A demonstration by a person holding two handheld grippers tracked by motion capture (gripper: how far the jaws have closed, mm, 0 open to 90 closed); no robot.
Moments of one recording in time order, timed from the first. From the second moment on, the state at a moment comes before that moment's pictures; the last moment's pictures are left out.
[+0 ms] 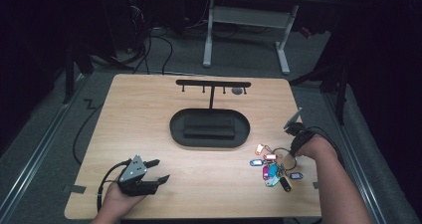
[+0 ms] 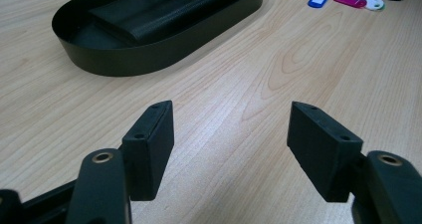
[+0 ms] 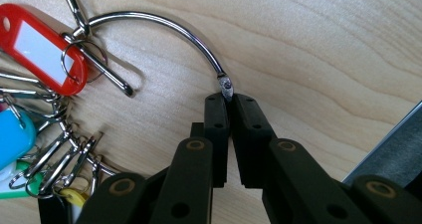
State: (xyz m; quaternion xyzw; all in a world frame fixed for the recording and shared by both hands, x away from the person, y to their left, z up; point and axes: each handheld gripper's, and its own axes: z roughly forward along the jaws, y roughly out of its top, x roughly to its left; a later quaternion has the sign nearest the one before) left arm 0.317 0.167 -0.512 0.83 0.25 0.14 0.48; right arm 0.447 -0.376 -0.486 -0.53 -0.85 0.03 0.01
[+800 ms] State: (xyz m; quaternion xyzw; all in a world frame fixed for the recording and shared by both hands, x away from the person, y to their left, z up) left arm 0.315 0.161 -0.512 0.83 0.24 0.14 0.48; right arm 0.399 -0.350 -0.428 -0.50 -0.86 -0.05 -0.01
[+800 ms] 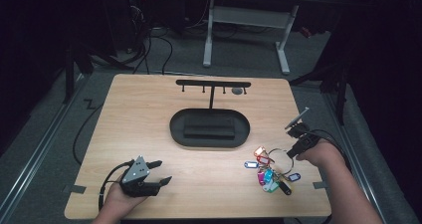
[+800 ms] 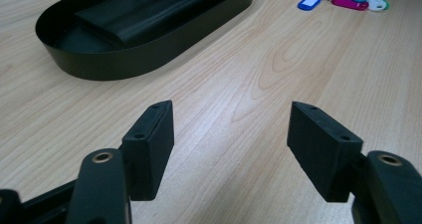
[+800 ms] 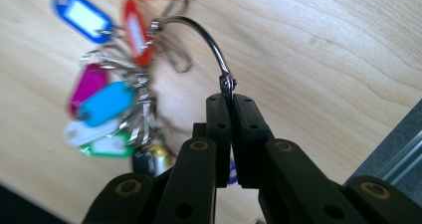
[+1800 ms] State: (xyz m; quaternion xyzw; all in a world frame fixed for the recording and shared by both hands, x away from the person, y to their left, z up) left arm 0.318 0.165 -0.511 0.83 0.23 0.17 0.48; right arm 0.376 -0.291 -0.307 -0.44 -0.90 -0.06 -0.04
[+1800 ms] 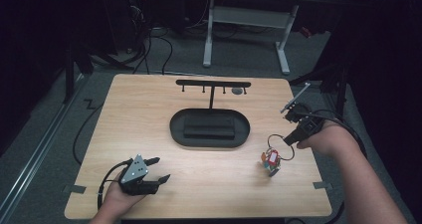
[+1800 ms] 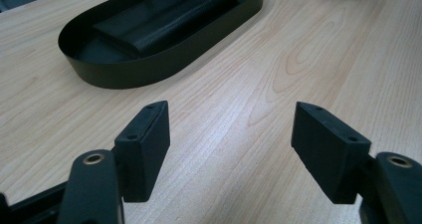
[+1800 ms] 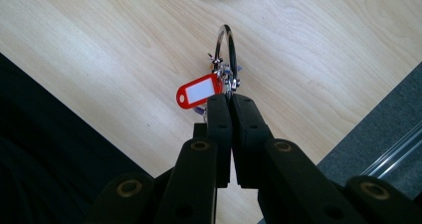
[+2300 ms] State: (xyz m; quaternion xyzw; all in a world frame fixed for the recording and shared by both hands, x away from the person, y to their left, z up) left arm 0.317 0.166 -0.511 0.83 0.22 0.17 0.47; right arm 0.404 -0.264 -0.283 -0.42 -0.90 -0.06 -0.05
